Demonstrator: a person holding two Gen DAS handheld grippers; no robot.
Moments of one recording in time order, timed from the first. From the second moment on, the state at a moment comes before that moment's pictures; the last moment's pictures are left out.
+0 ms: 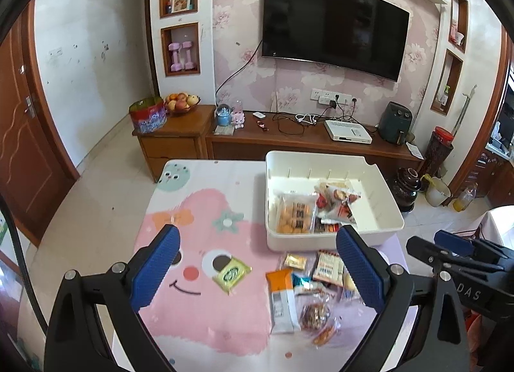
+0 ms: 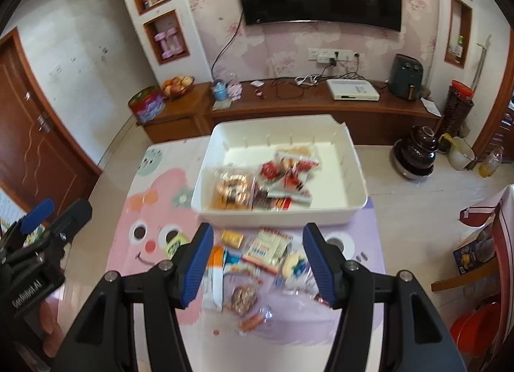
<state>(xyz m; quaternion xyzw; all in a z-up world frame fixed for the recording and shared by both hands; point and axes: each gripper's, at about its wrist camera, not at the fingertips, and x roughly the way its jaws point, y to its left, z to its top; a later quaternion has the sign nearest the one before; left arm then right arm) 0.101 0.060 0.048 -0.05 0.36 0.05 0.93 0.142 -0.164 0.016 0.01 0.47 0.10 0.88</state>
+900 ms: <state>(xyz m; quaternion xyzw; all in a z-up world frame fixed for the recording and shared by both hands) 0.115 0.050 -0.100 -0.07 0.50 0.03 0.86 0.111 -0.149 -0.122 -0.01 0.56 0.15 0.81</state>
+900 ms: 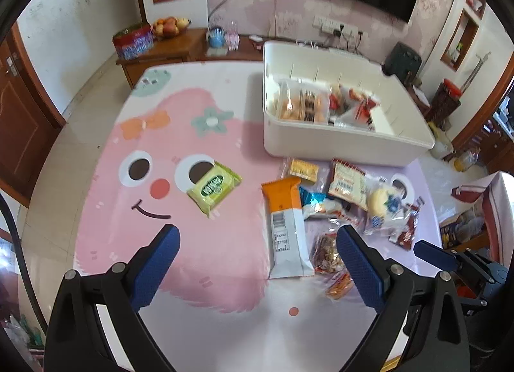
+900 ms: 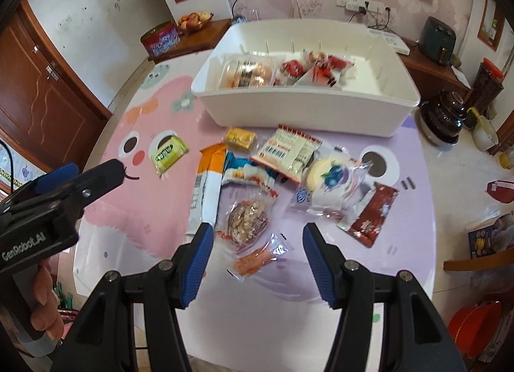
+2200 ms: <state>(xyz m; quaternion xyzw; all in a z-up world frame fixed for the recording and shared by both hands) 0.196 0.021 -0.223 -0.04 0.62 -0.01 0.78 0.158 -0.106 -0.221 -0.02 0.60 0.18 0.78</state>
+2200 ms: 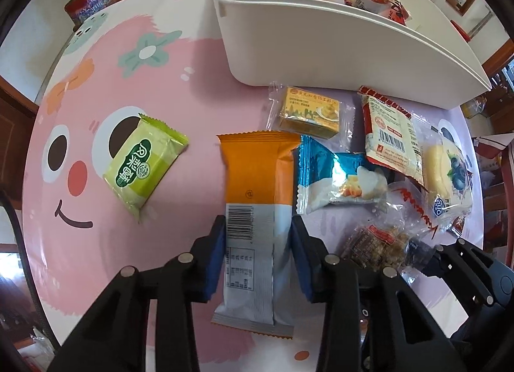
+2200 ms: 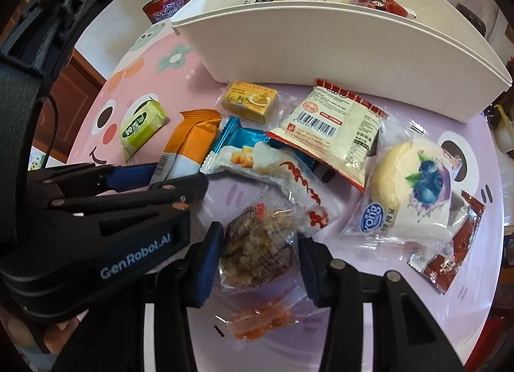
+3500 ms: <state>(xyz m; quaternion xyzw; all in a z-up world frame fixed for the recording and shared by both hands) 0.188 0.019 -0.008 -0.06 0.48 -0.06 0.88 0.158 -0.140 -0.026 -0.03 0.45 0.17 0.87</state>
